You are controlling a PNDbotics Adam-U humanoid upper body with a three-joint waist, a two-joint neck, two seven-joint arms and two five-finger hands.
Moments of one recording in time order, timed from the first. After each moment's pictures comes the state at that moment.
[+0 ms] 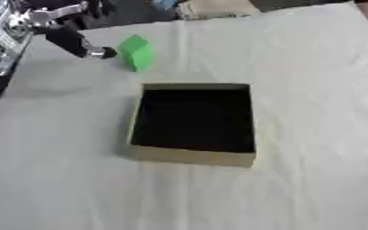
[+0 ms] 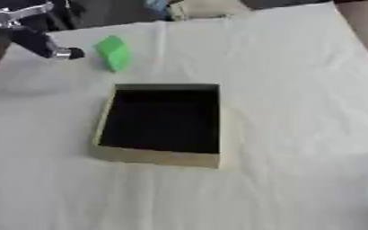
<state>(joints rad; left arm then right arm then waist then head) -0.85 0.76 -0.16 -1.16 -0.72 -0.29 -0.46 0.04 -0.31 -0.34 -1.94 -0.07 -0.17 -0.08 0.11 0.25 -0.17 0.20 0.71</state>
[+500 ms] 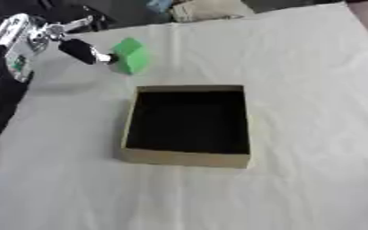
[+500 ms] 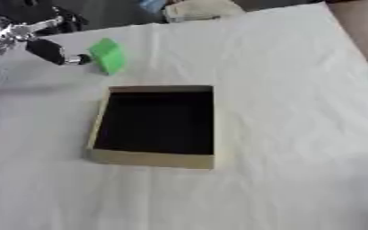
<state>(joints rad) -0.92 0.66 -0.12 -0.96 -0.88 -0.22 -0.40 0.03 -0.31 -0.34 -1.93 -0.08 -0.17 -0.07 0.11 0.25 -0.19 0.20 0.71</state>
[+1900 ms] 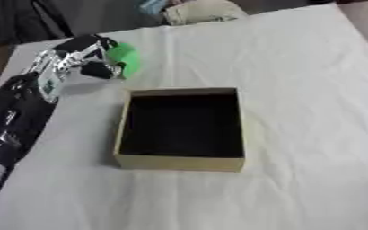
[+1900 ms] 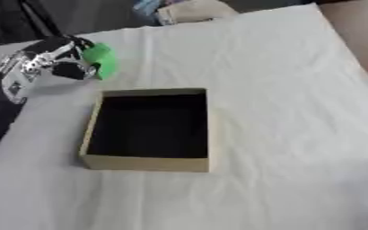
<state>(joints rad) -0.92 0.57 -0.10 -0.80 -0.84 -0.14 -0.28 0.03 -0.31 -0.33 -1.93 -0.08 -0.17 -0.06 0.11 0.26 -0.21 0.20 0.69</state>
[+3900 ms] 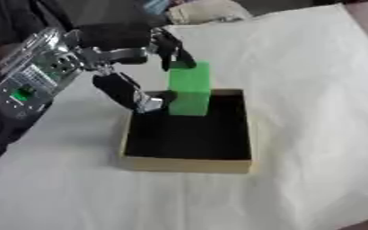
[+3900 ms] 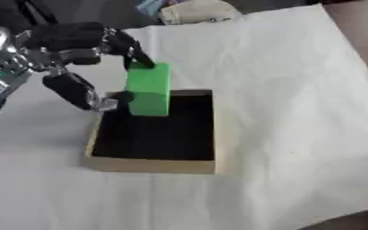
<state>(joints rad) -0.74 0.81 -0.44 -1.81 -0.38 -0.20 -0.57 0.03 -0.31 -0.33 -1.92 -0.08 -0.17 -0.06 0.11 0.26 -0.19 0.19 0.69</state>
